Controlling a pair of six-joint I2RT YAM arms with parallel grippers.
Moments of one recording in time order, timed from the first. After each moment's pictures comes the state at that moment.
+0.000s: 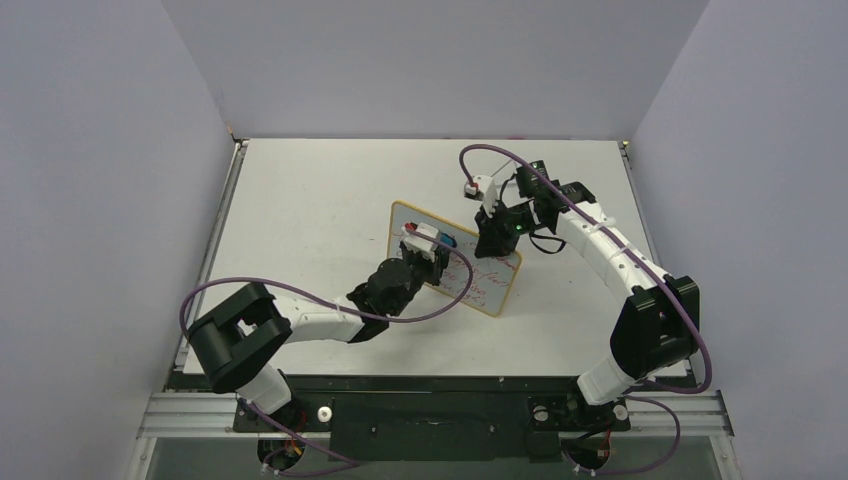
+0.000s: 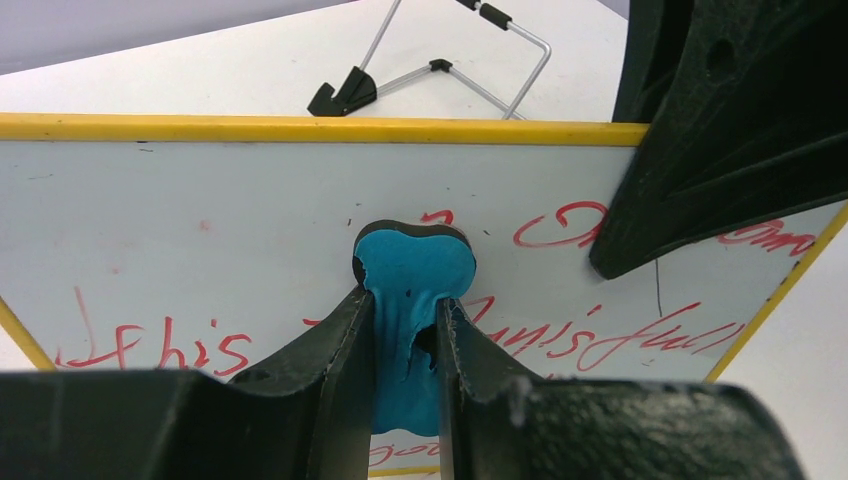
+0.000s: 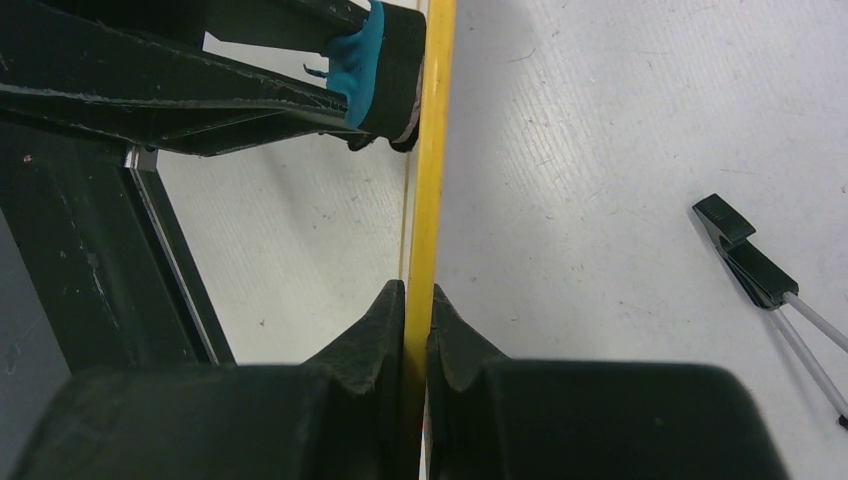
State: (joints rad) left arm -0.96 1.57 0.65 0.87 -0.38 -0.15; right arm 0.35 1.57 1.34 -0.87 -0.68 -0.56
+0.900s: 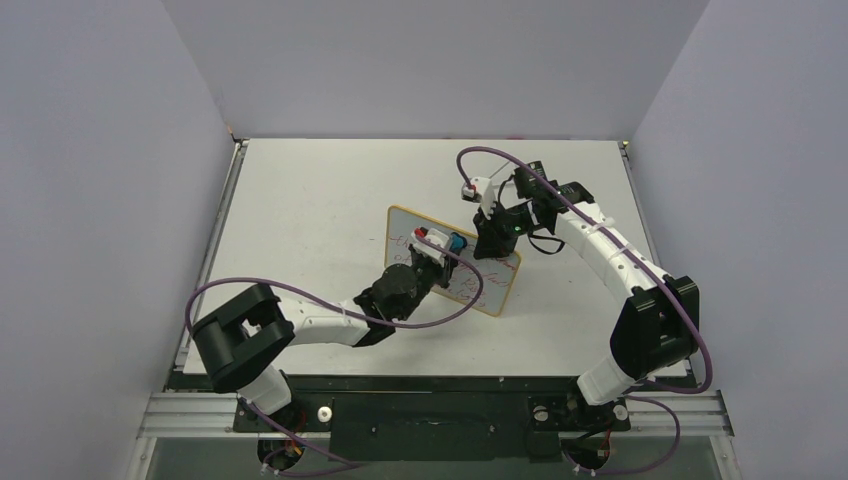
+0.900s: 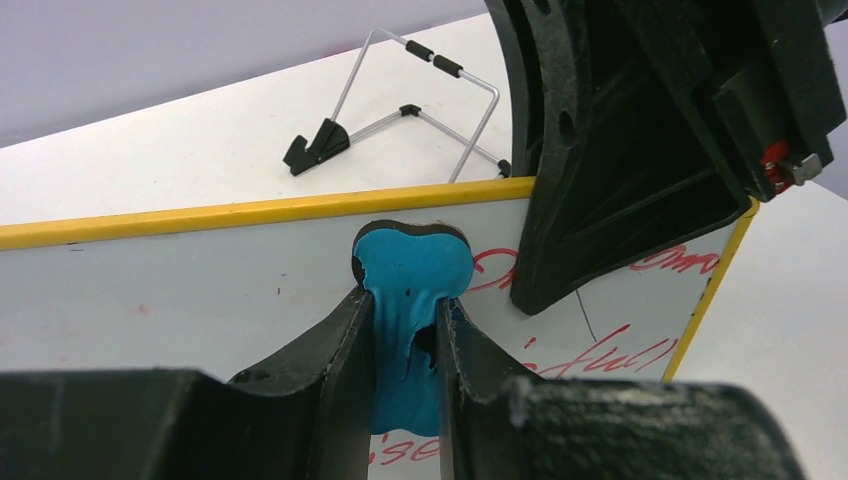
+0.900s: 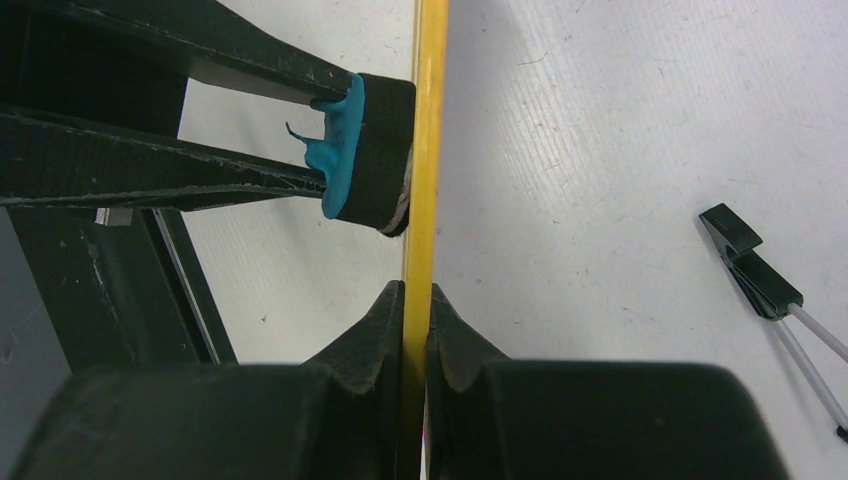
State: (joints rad) left arm -1.02 1.59 0.68 0.94 -0.40 -0.07; right arm 0.37 1.57 1.34 -0.88 -0.69 -0.58
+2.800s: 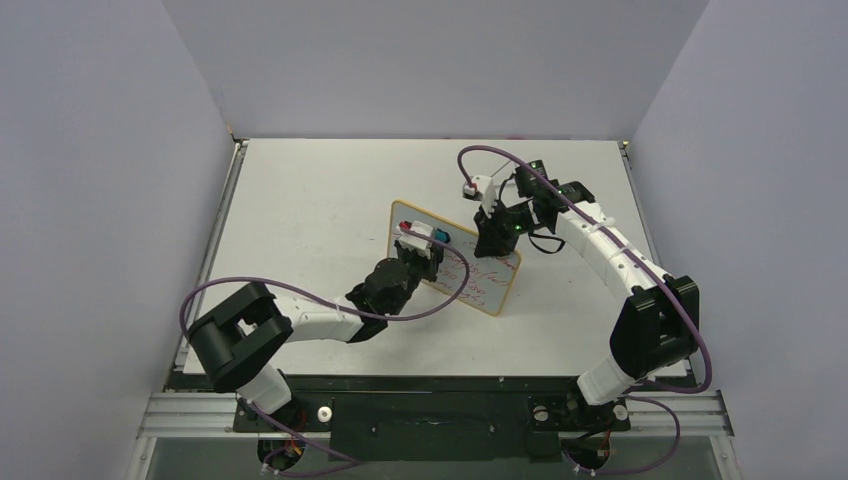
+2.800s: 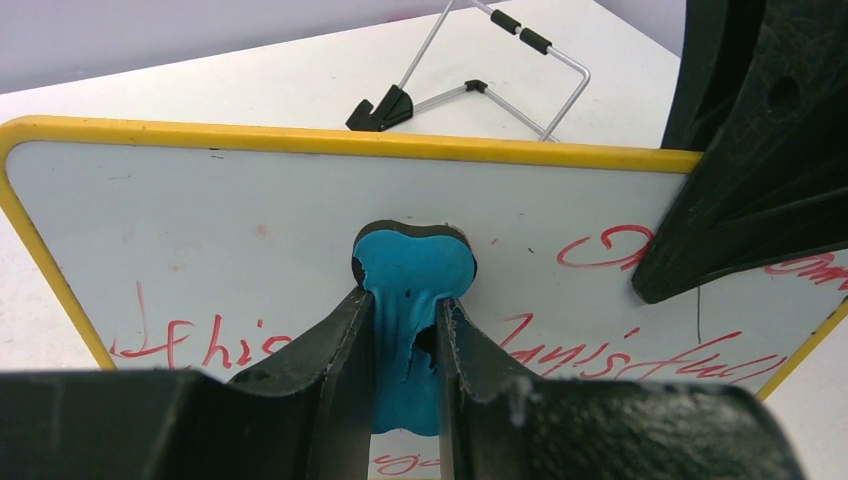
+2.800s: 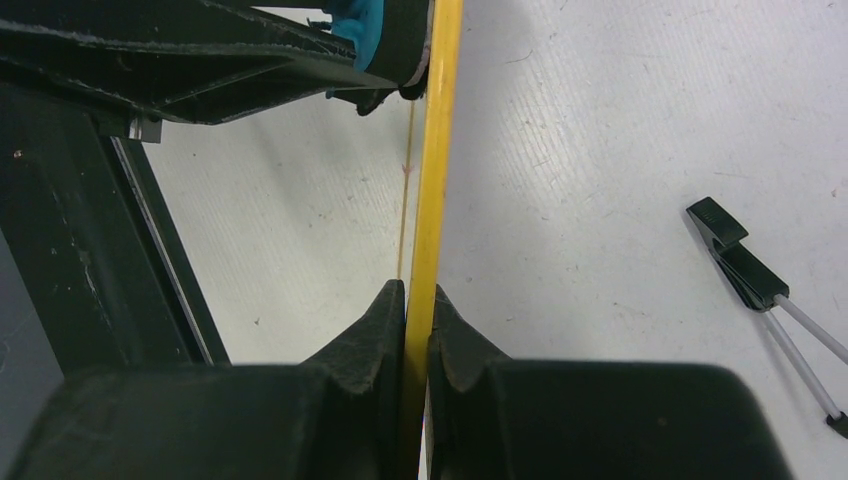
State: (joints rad) left arm -0.95 1.58 0.64 0.91 -0.46 -0.12; right arm 0.36 1.57 1.34 -0.87 -0.68 -0.57
